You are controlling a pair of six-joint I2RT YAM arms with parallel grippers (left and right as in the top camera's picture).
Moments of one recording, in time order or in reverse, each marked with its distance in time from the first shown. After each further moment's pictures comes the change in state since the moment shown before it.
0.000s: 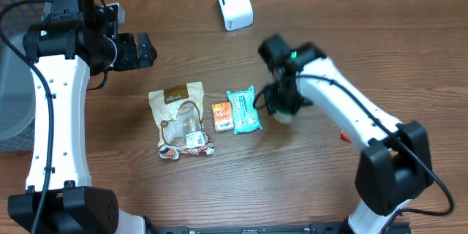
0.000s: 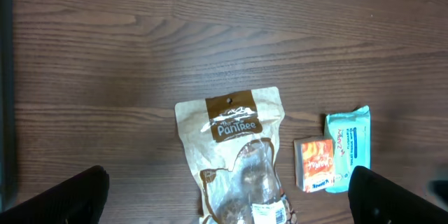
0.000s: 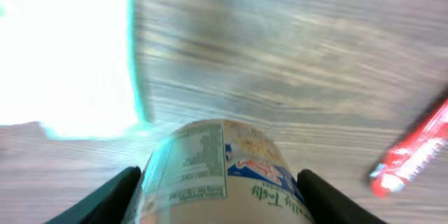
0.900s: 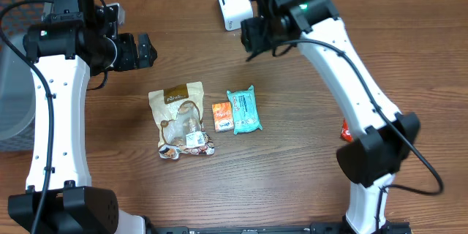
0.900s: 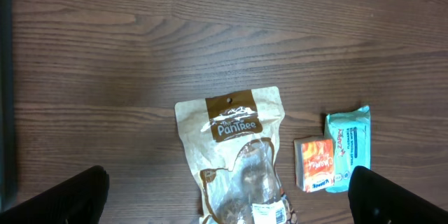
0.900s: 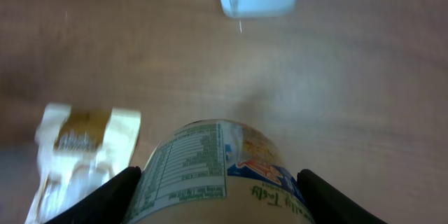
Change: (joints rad) left arm 0.000 0.000 -0.002 0.000 0.000 0.000; right arm -0.039 0.217 0.558 0.138 -0.124 -0.082
